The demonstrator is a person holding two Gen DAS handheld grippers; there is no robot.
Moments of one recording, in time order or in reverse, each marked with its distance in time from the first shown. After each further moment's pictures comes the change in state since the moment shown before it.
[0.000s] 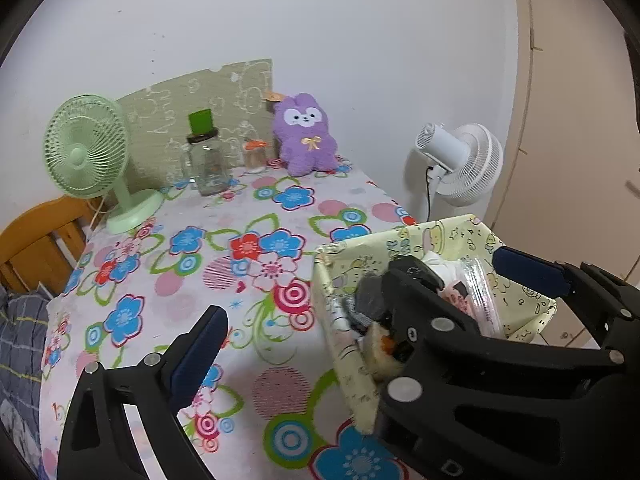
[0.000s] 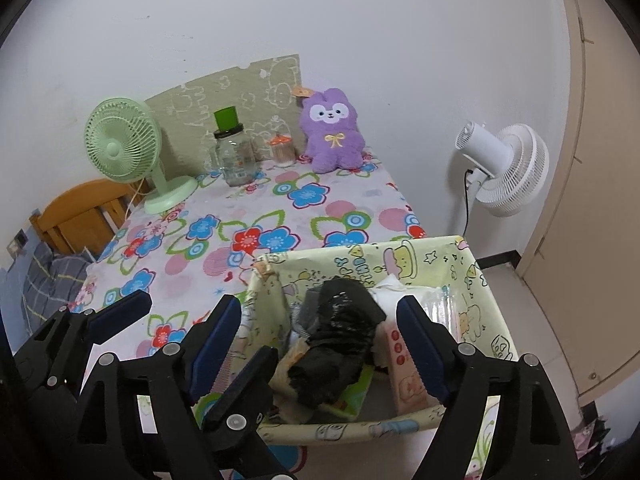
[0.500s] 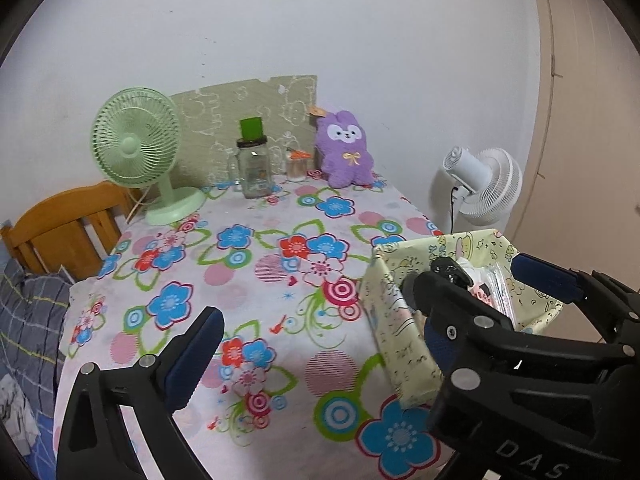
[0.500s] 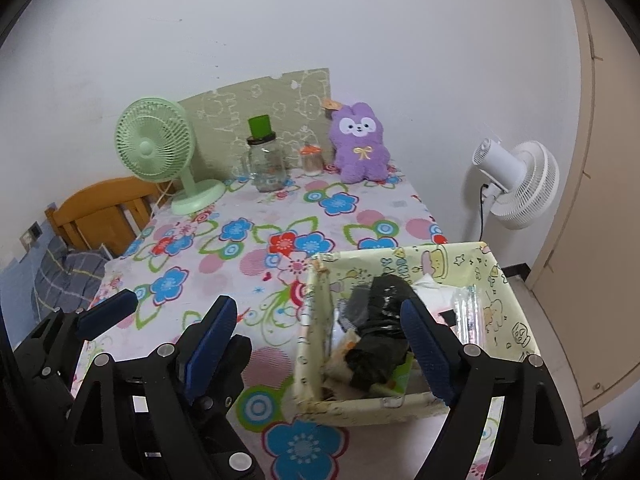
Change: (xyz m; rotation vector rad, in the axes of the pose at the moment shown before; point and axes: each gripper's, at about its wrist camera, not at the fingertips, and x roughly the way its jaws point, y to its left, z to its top) left arm -0.045 0.044 -0.019 -0.065 -0.062 0.056; right arm -0.032 0.042 -0.009 -0.043 -0.040 0.043
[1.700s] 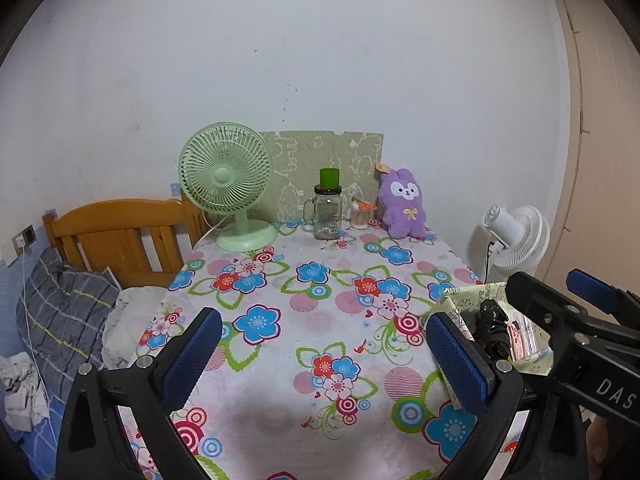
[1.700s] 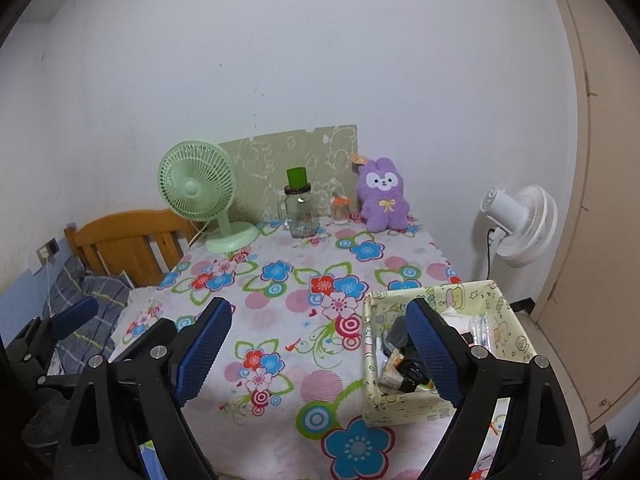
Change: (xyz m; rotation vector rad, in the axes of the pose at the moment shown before) left arm -0.080 0.084 -0.006 -0.101 -0.165 0.112; right arm -0.069 0.050 0.003 -0.016 -0.175 0.009
